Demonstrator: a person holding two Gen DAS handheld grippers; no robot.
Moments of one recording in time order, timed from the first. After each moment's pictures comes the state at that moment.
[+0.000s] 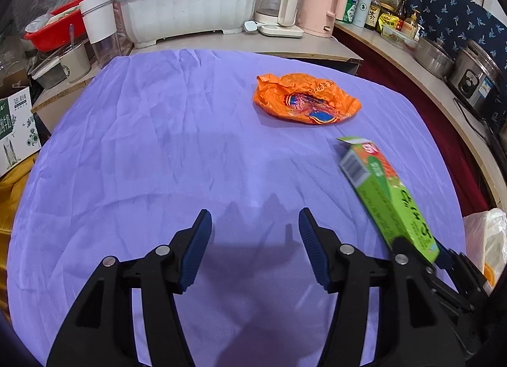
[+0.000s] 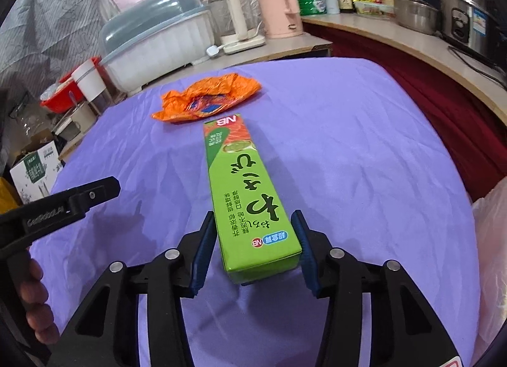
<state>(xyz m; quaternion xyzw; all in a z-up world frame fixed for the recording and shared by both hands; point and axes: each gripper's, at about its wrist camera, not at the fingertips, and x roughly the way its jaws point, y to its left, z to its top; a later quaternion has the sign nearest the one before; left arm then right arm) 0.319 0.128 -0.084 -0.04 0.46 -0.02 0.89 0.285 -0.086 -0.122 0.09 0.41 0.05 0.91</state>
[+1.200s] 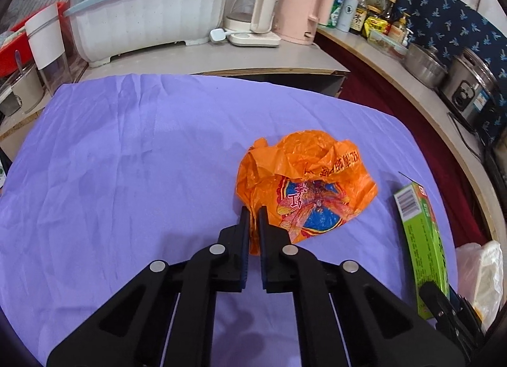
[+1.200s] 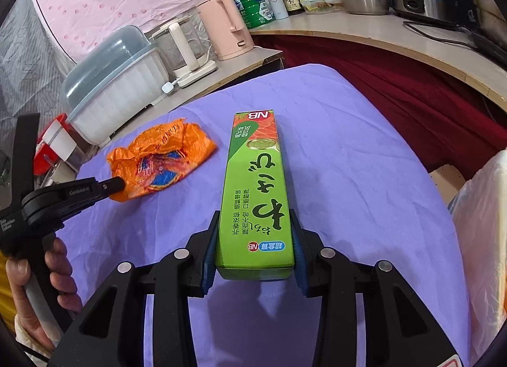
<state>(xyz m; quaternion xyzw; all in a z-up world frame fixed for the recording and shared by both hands) 0.410 0.104 -0.089 -0.05 0.45 -0.07 0.89 0.310 -0.134 -0.116 0.18 0.39 -0.01 0.90</state>
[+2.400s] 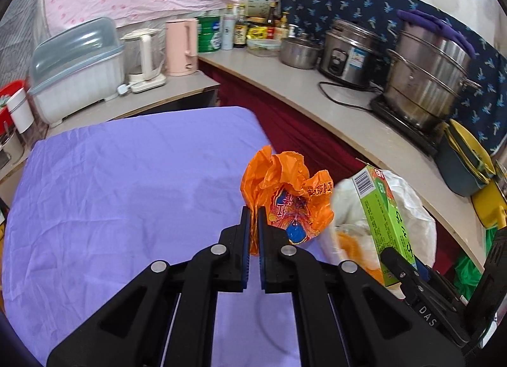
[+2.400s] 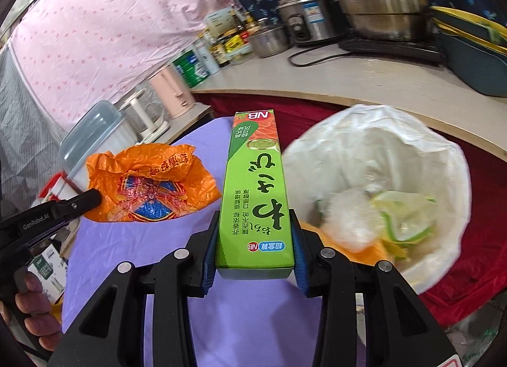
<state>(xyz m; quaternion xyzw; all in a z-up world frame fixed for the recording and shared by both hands) 0.203 -0.071 0.020 0.02 0.38 -0.21 0.90 0.102 -0.274 -0.050 0.25 0.32 -0.11 0.91</state>
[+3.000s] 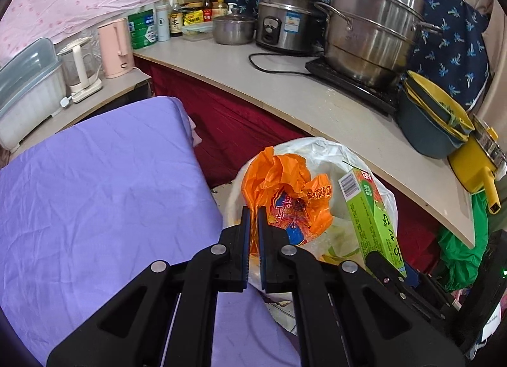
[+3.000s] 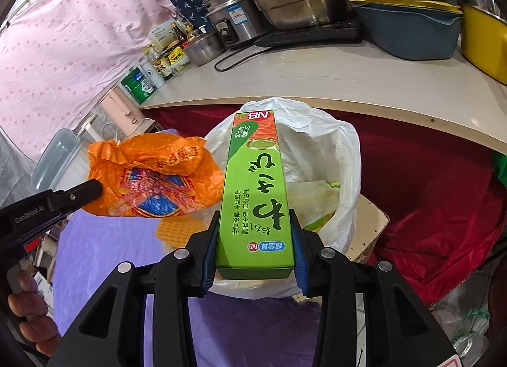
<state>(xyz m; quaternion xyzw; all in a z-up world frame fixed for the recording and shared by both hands) 0.165 -0.196 -0.003 0.08 0.40 -0.28 0.87 0.041 -0.363 -0.078 0.29 0.33 -0.18 0.88</state>
